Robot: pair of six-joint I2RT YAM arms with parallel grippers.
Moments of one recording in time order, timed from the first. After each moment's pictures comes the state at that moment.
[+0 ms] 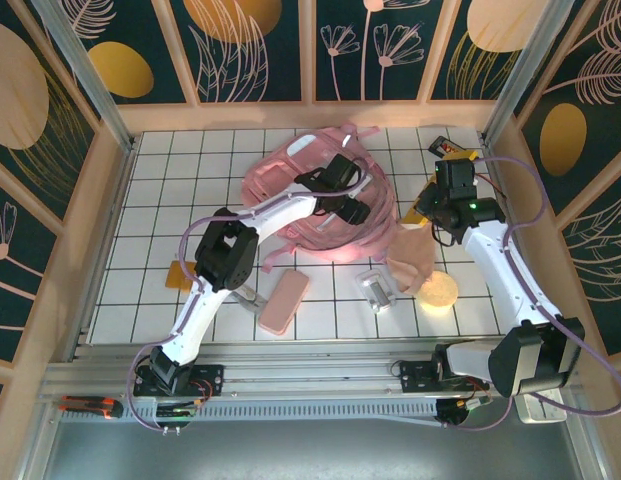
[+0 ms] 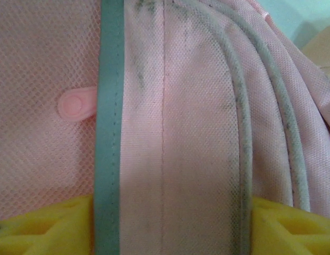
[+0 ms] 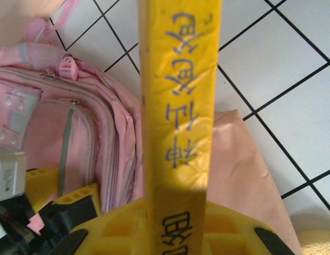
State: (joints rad) left arm -0.73 2.40 2.05 -0.56 0.12 -0.02; right arm 0.18 1.25 1.13 -0.72 0.13 0.73
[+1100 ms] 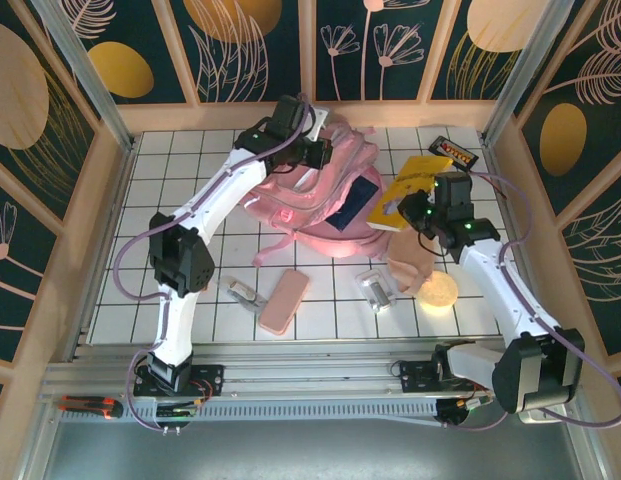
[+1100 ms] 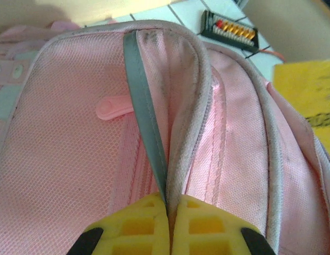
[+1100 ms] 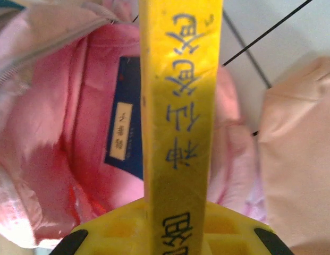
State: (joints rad) left arm -0.57 2.11 2.14 -0.71 0.24 -0.24; right arm 0.19 1.17 0.92 -0.44 -0.21 0.86
